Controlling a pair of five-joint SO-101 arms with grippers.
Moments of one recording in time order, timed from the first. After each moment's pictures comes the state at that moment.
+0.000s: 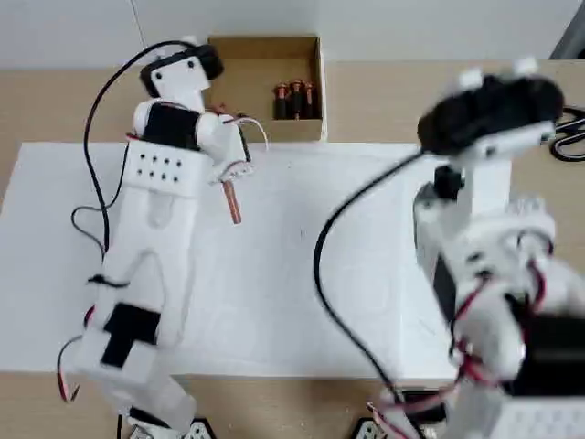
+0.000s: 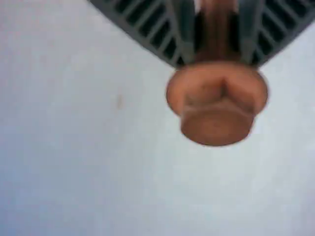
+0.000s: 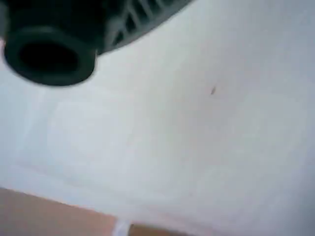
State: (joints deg) left arm 10.7 8.7 -26.9 99.4 32.8; right arm -3.8 -42.6 -11.7 98.4 8.3
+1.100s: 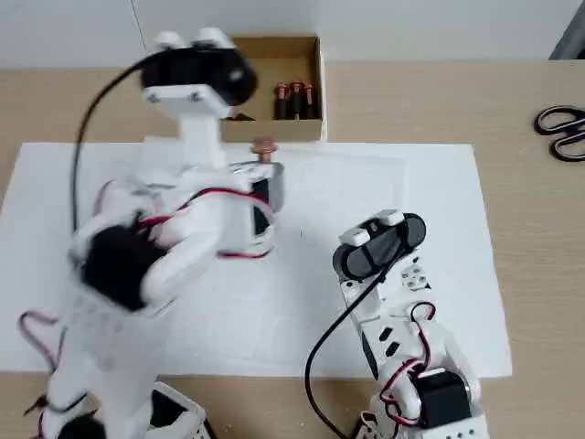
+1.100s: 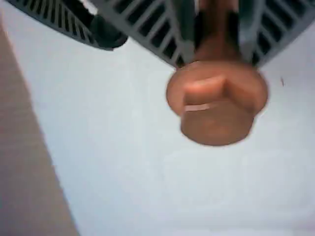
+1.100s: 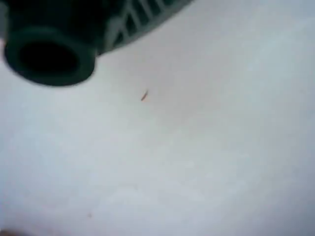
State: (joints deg) left arm 25.1 -28.9 -8.4 88.0 27.8; right arm -17.9 -96.4 76.6 53.0 8.3
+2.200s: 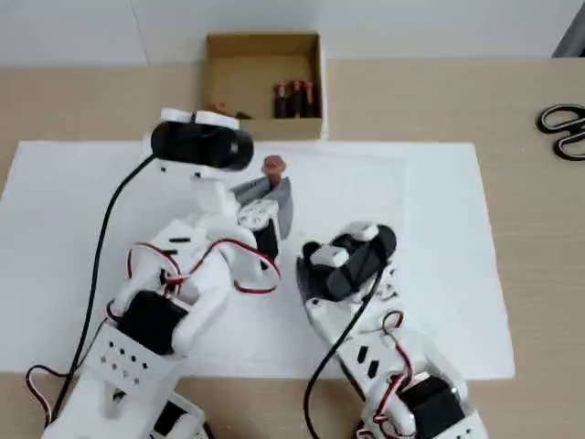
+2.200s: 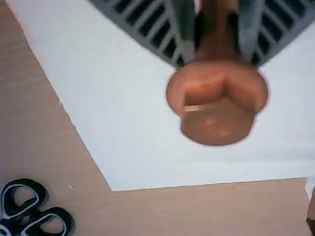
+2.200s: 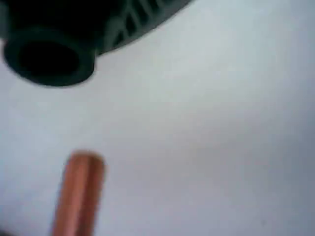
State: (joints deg) left arm 25.9 -51.1 41.8 46.0 26.8; right arm -33.4 -97.6 78.6 49.8 -1.1
